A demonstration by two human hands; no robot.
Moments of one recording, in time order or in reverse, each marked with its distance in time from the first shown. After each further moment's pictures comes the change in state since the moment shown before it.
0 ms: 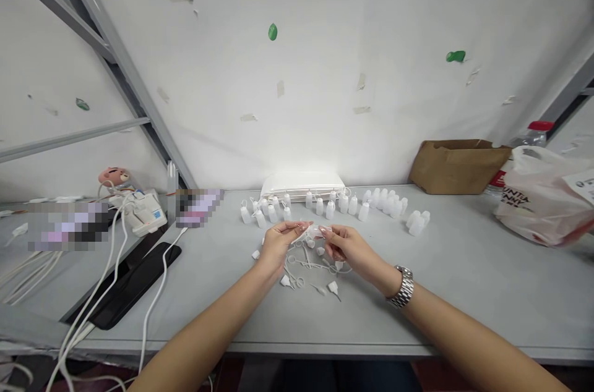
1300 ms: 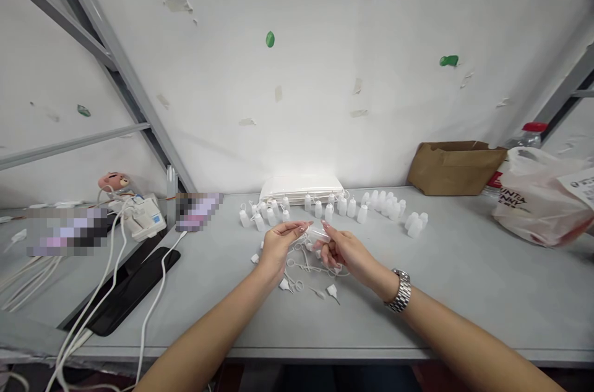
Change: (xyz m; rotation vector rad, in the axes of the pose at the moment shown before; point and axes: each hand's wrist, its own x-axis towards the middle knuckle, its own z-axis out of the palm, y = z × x) left_hand 0.001 0.001 0.004 0.009 -0.013 0.052; right_hand 0.000 0.001 0.004 0.015 0.014 0.070
